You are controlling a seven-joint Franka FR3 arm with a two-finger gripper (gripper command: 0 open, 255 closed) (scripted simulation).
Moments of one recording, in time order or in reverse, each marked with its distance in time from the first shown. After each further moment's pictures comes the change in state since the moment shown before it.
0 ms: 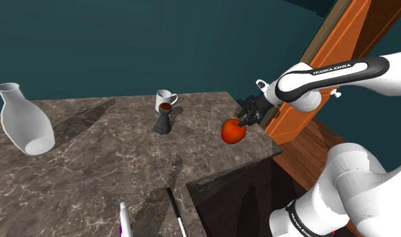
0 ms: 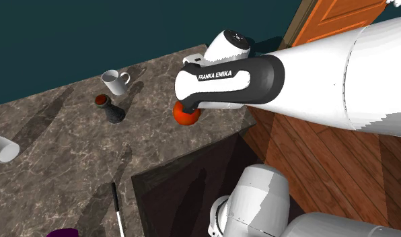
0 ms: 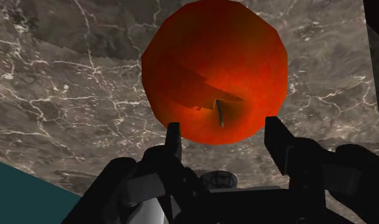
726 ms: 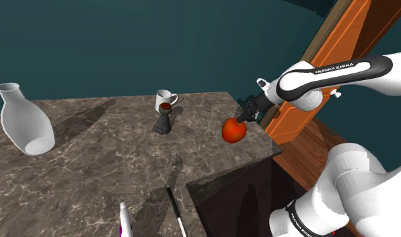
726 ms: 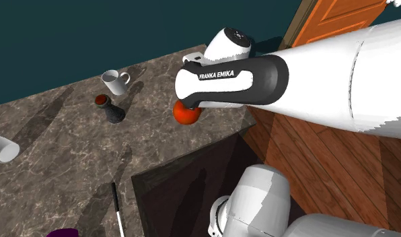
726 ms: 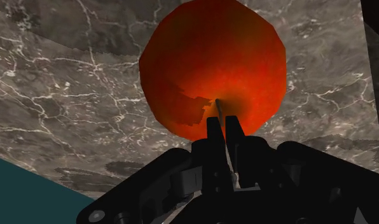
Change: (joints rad) arm -0.020 -0.013 0.021 0.004 -0.011 -0.019 0.013
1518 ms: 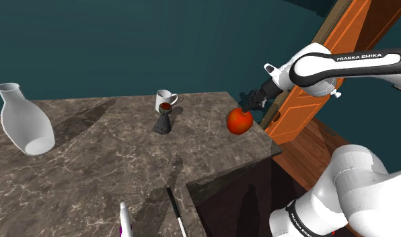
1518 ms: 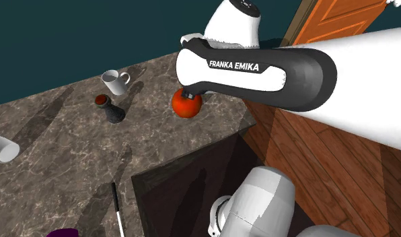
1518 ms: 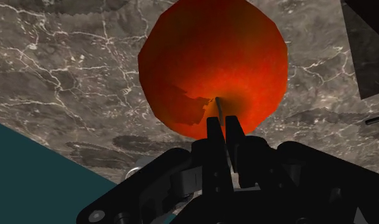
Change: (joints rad) arm -0.129 -0.118 0.161 0.068 -0.066 -0.195 0.108
